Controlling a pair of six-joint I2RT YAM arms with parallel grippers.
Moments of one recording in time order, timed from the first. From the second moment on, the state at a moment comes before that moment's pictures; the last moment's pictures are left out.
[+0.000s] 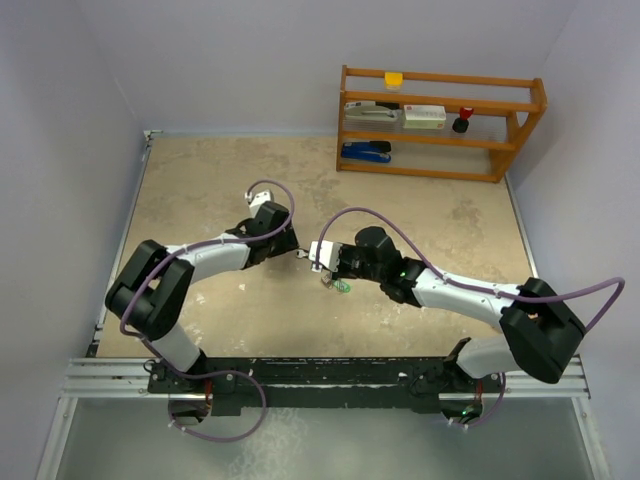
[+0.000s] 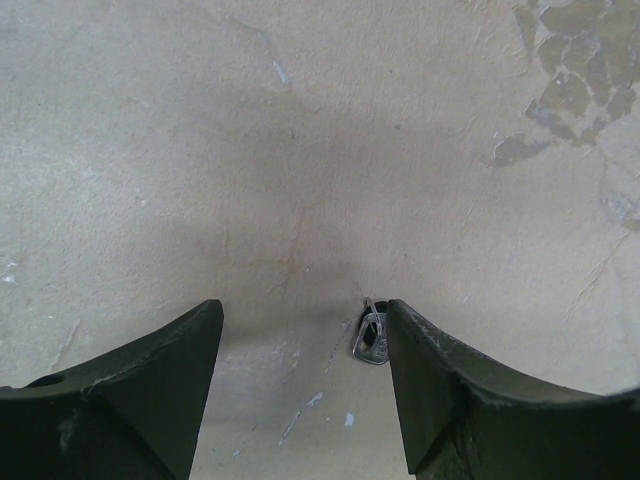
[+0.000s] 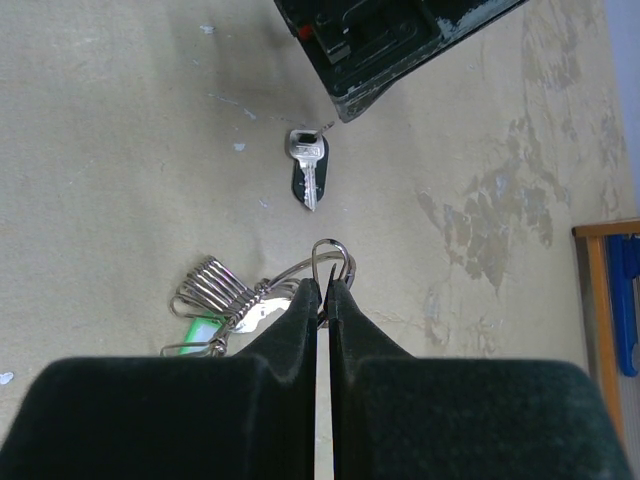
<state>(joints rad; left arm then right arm) -0.56 1.64 0.86 -0.07 -0.28 -0.76 0.83 1.37 0.69 0.17 -0.14 -0.70</state>
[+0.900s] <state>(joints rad) -0.61 1.74 0.91 -0.02 -0.26 -0.77 0.83 1.37 0.68 0.17 -0.12 -0.70</state>
